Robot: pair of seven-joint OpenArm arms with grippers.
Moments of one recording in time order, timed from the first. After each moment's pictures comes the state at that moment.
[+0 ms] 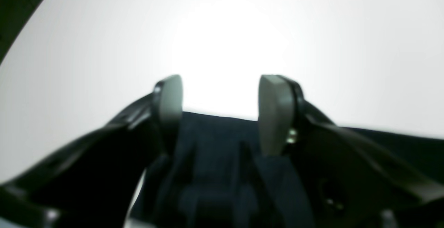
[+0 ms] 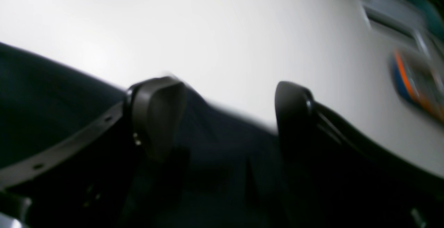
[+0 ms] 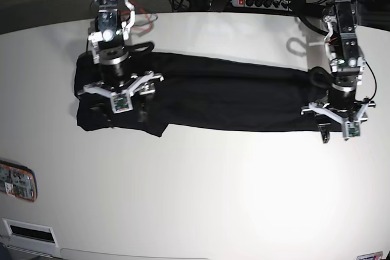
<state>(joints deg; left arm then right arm) 14.8 -19.2 -16.3 106.0 -15.0 -2.3 31.0 -20.7 -1.2 0.2 109.5 -14.2 11.5 -11.0</state>
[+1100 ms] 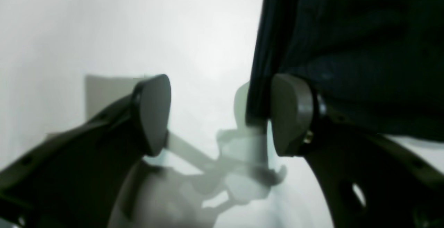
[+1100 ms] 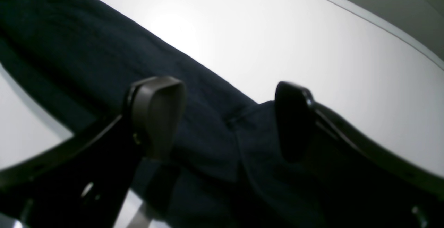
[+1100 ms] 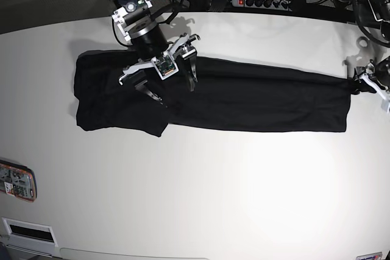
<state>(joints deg) 5.7 -36.6 -26.5 58.2 -37.5 -40.7 44.1 -29.4 6.1 -15.9 111.6 -14.2 11.1 -6.6</state>
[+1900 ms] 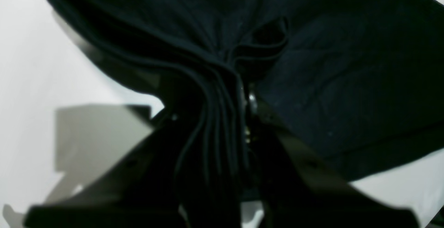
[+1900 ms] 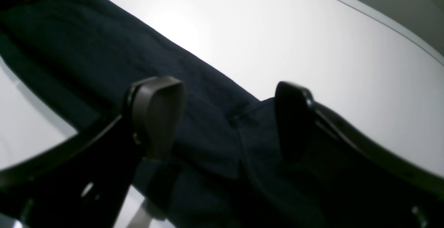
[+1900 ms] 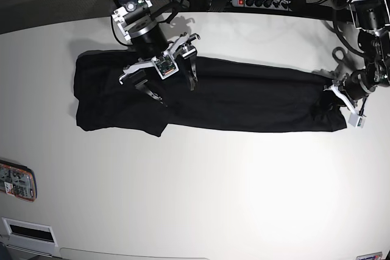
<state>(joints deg) 0.3 -31.3 -15.6 58.5 -40.5 -37.8 40.1 -29.5 6.1 -15.9 111.6 -14.2 11.1 -6.6</state>
